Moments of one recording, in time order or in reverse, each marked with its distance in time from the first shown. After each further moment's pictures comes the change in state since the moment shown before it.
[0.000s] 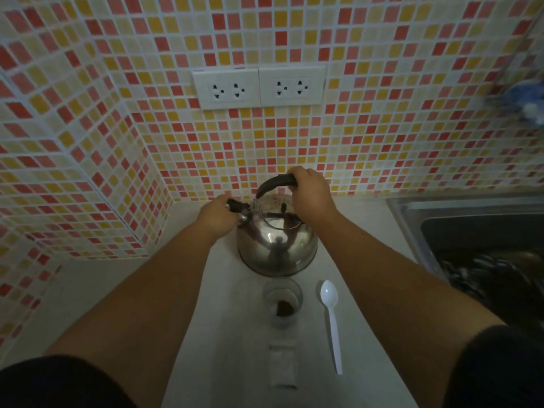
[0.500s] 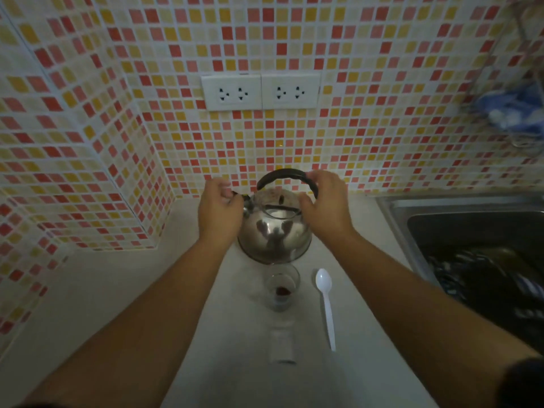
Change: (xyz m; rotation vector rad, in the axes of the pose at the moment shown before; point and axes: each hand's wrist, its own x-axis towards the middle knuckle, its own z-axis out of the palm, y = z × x) left_hand -0.074 0.016 -0.001 -0.341 0.413 0.285; right_hand -0.068 -0.006 -0.035 0.153 0.225 0.005
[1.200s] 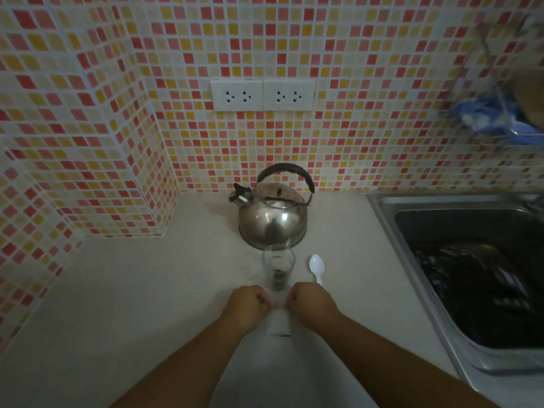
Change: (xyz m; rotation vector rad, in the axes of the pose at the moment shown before) left_hand -0.161 -0.074 -0.009 0.391 -0.677 -0.163; right_hand -0.167 0.034 0.020 -0.398 -0.792 0.265
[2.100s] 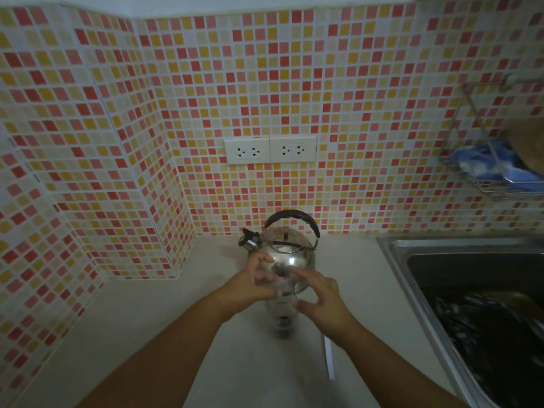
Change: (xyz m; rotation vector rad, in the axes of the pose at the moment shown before) left_hand 0.021 0.075 -0.100 -0.501 -0.206 0.212; right_hand 0.002 -0.002 -0.076 0.575 0.367 -0.484
